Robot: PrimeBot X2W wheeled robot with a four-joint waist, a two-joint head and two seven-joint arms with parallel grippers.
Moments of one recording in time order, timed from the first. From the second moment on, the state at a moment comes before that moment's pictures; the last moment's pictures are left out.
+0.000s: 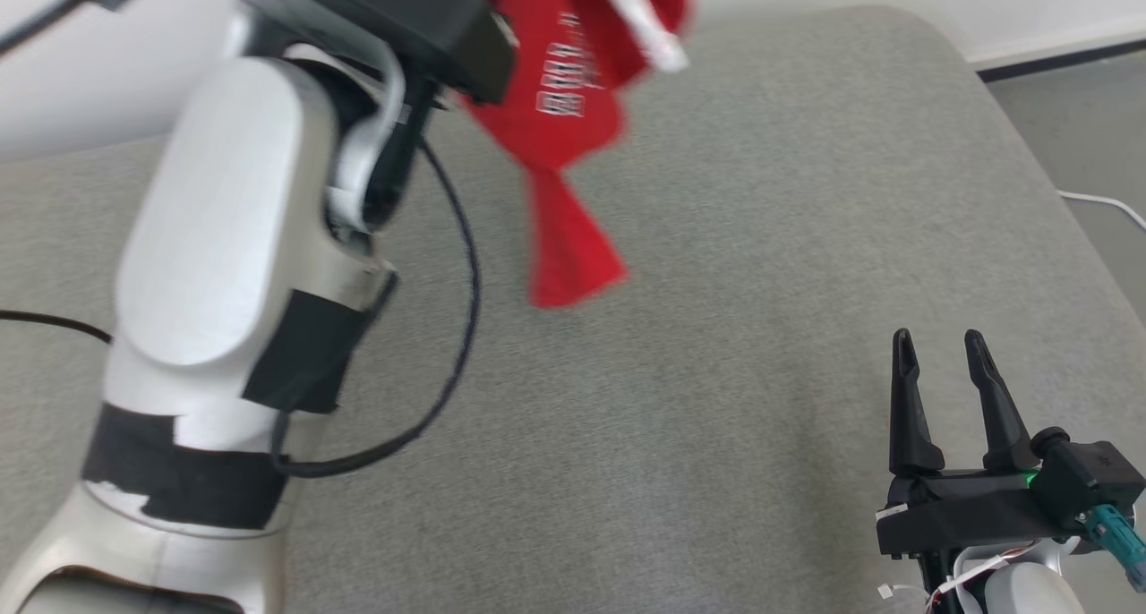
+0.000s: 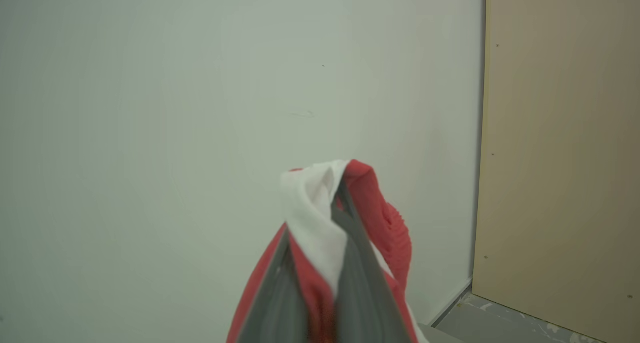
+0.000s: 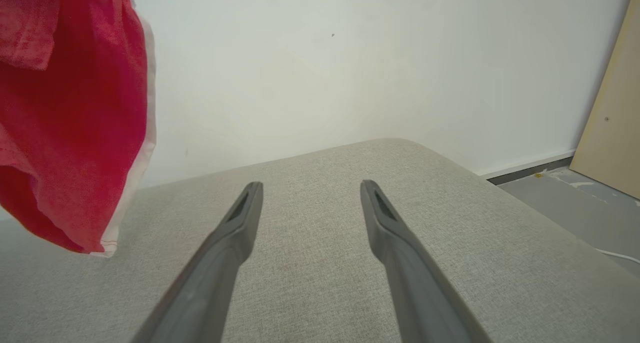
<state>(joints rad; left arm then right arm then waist) -1.13 0.09 -0.32 0.30 -0.41 -0.11 0.03 -0.16 -0.05 -0.03 0.17 0.20 0.13 -0.26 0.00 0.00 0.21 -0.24</state>
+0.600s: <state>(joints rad) -0.78 0.07 -0.45 0.49 -0.54 -0.04 -0.16 -0.16 -0.05 -0.06 0.16 0.19 0.13 -0.26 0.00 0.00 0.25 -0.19</state>
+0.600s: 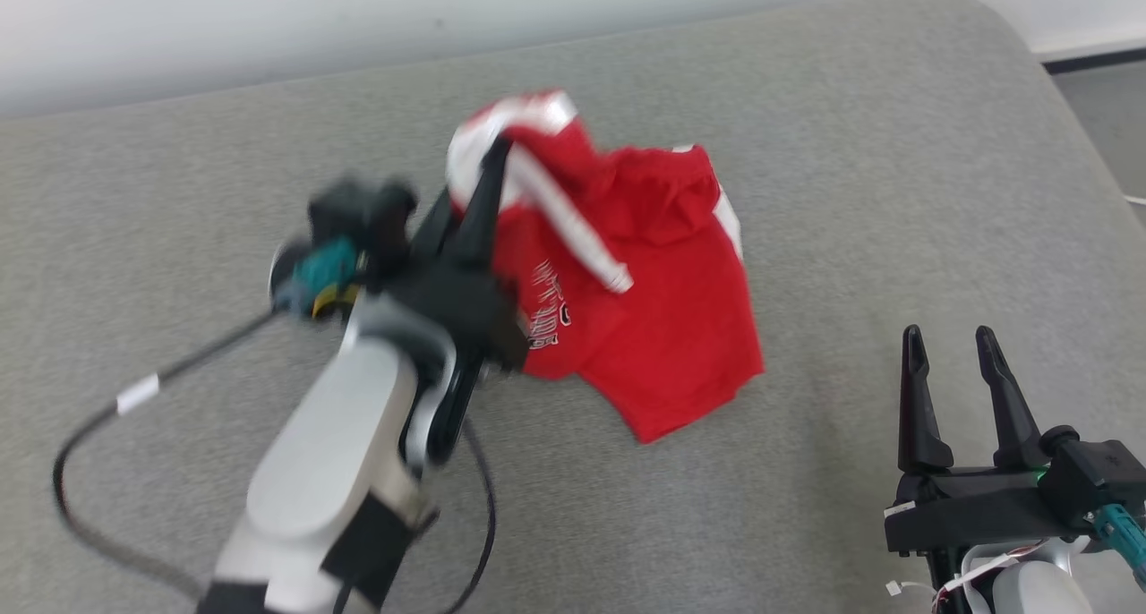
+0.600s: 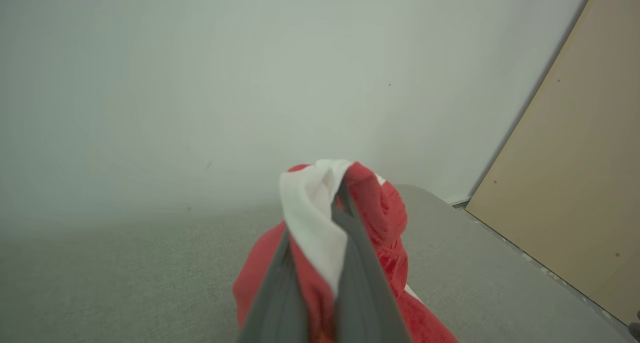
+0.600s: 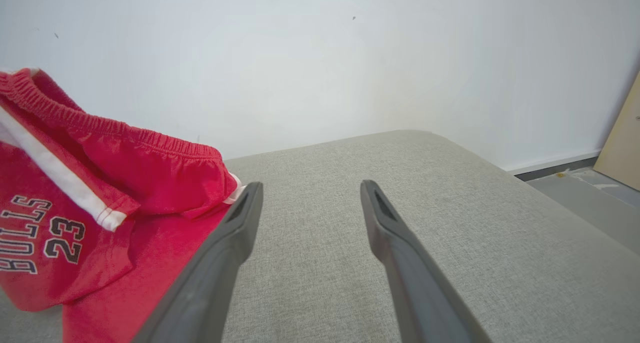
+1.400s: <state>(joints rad) -0.35 0.10 -0.37 0.51 -0.56 -0.01 -0.26 -0.12 -0.05 -0.04 0.19 0.14 0.13 -0.26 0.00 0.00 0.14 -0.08</state>
